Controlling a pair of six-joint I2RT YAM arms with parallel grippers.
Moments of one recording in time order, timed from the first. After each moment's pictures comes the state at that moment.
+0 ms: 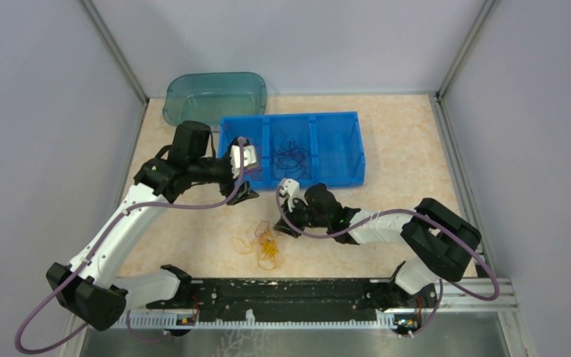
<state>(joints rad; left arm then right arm) -0.49 1.16 1.19 -0.72 0.65 0.68 0.91 1.50 0.57 0.46 -0.37 0.17</state>
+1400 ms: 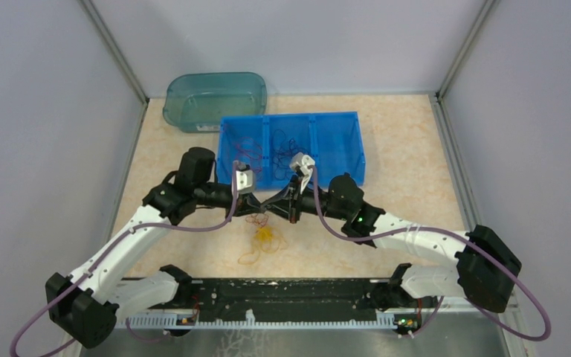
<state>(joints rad) -0.54 1.03 0.88 -0.50 0.87 0.52 0.94 1.19 0.64 0.58 -0.41 0.36</state>
